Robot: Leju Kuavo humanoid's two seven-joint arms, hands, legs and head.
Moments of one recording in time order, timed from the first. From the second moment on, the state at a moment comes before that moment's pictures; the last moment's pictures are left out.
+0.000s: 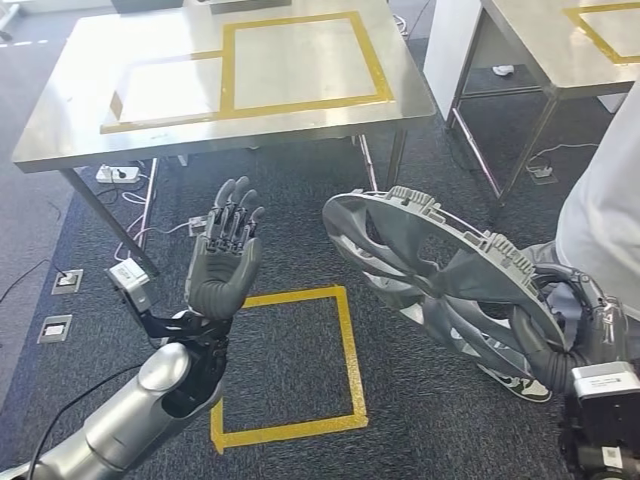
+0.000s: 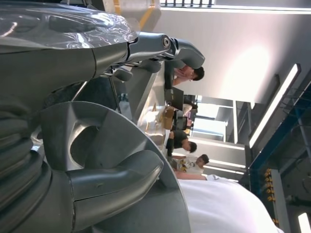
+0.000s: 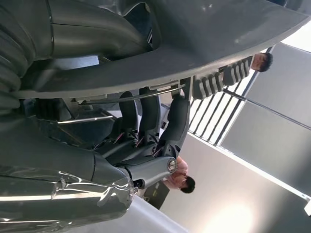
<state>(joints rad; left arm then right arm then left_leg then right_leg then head) -0.20 0.26 -0.48 -1.82 0.39 0.28 -0.44 -0.14 -0.25 0.60 -1.90 0.11 -0.38 -0.22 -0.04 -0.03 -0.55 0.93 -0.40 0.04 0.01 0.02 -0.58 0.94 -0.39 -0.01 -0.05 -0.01</state>
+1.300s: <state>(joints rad) -0.20 0.26 -0.50 -1.82 0.36 0.30 -0.44 -0.16 -0.25 0.61 -1.90 0.13 -0.38 -0.21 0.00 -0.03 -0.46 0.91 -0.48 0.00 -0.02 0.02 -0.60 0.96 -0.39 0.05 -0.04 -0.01</state>
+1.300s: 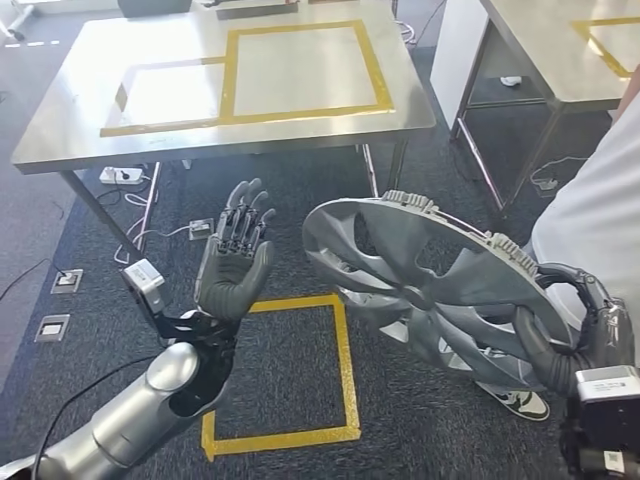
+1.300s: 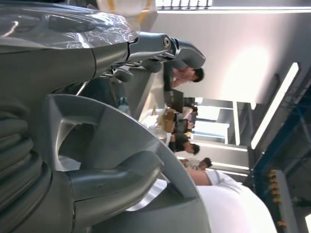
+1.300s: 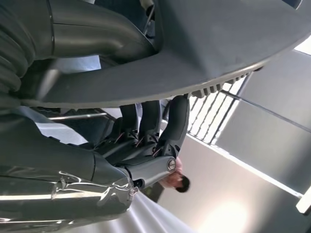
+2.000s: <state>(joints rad) -0.17 0.28 -0.50 -1.85 0.35 0.31 -0.43 -0.19 -0.25 0.63 -1.89 0.12 -0.37 -0.22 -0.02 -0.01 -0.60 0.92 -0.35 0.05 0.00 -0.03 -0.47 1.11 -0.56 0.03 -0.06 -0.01</state>
